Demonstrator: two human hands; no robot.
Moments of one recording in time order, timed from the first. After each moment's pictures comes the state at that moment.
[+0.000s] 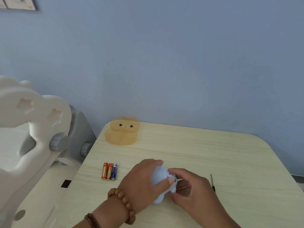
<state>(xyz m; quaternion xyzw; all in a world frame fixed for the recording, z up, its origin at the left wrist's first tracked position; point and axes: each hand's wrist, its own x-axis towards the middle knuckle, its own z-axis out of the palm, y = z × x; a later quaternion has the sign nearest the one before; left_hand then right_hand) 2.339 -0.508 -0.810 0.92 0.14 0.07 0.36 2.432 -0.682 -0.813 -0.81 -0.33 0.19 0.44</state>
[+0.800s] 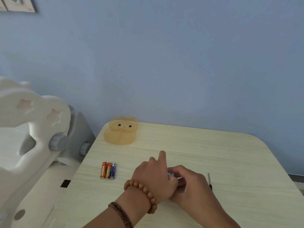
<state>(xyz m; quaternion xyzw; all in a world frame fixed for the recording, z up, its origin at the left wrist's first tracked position) 2.368 -0.541 -0.787 0.96 0.19 0.03 0.20 2.428 -0.677 -0.804 -0.82 -0.32 0.19 0.43</state>
